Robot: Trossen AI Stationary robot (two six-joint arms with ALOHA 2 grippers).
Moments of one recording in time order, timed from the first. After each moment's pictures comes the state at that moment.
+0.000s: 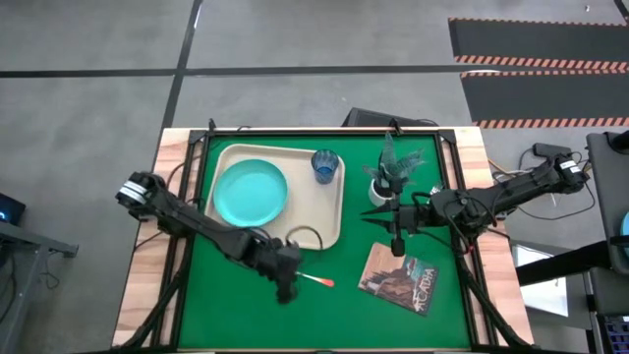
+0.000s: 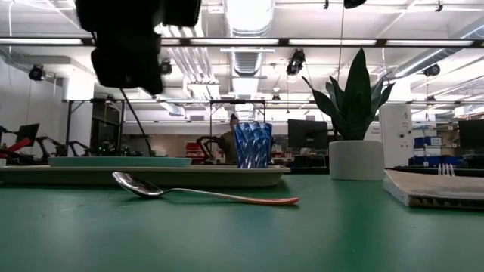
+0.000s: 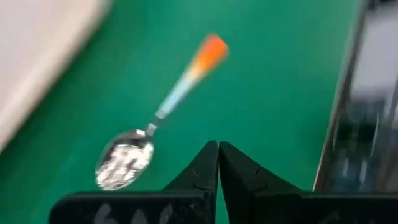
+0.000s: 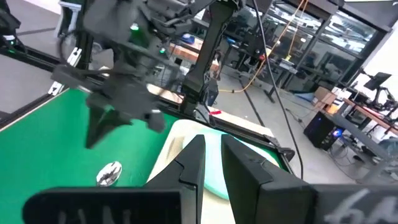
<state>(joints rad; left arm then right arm) -0.44 1.66 1.16 -0.48 -0.04 -0.84 0.28 1.00 0.65 0.26 0.26 -0.36</state>
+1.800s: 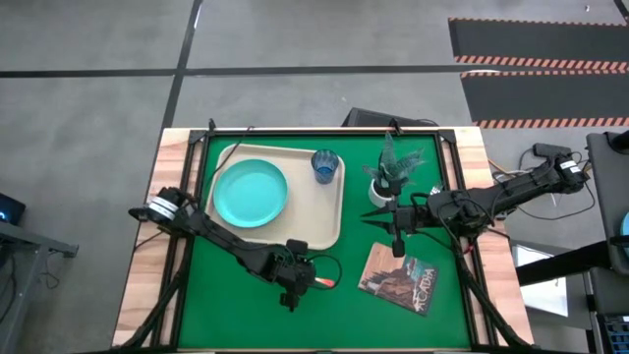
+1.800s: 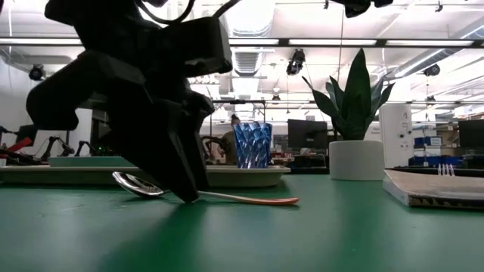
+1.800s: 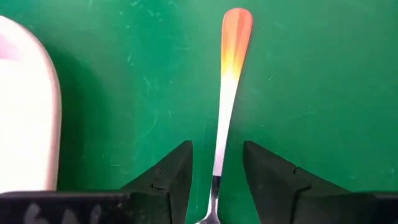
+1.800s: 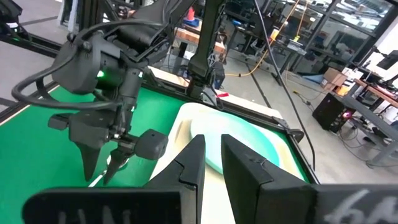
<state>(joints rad) -0.44 1.91 1.15 -0.29 -0.25 -0.22 0.28 1.00 0.65 0.19 0.26 -0.30</state>
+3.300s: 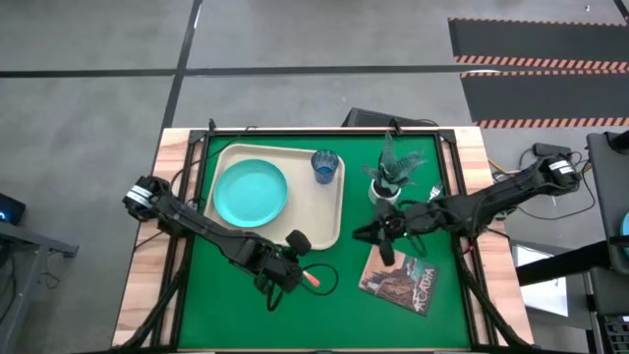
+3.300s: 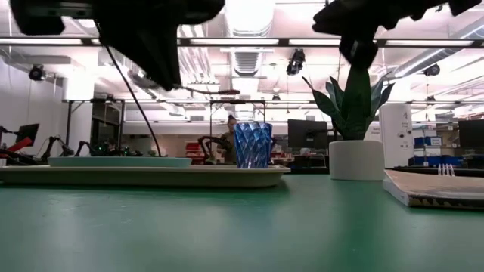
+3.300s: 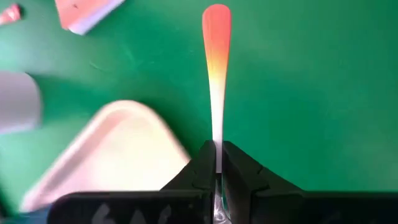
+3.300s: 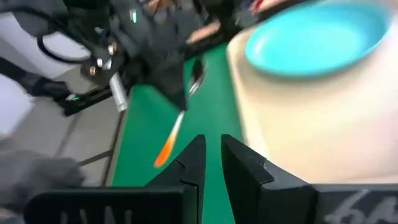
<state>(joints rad) -0.46 1.71 1.34 -0.77 -0.29 0.45 0.28 1.17 0.65 0.18 0.14 0.53</state>
